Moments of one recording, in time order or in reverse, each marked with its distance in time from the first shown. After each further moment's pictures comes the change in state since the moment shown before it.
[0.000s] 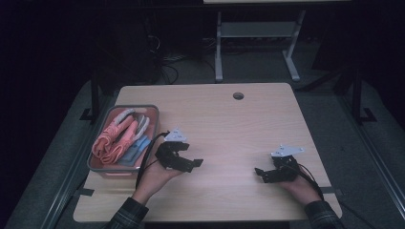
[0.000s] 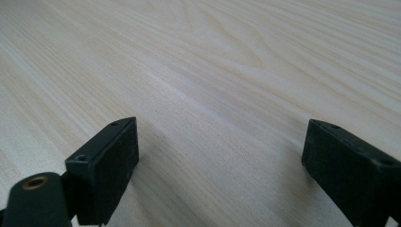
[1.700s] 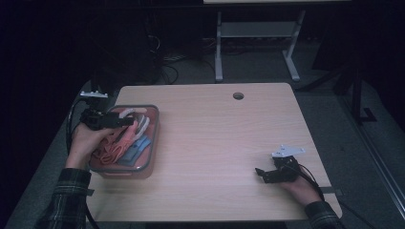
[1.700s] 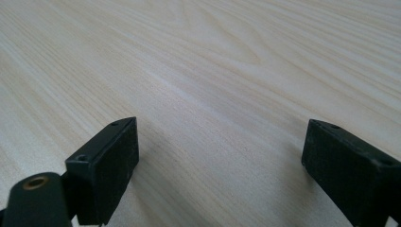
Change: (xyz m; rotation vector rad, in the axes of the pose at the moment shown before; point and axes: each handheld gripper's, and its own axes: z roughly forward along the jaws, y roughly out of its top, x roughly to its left) left arm 0.156 0.005 -0.154 -0.047 0.232 -0.312; right arm -0.001 -0.002 -0.002 0.000 -0.005 0.001
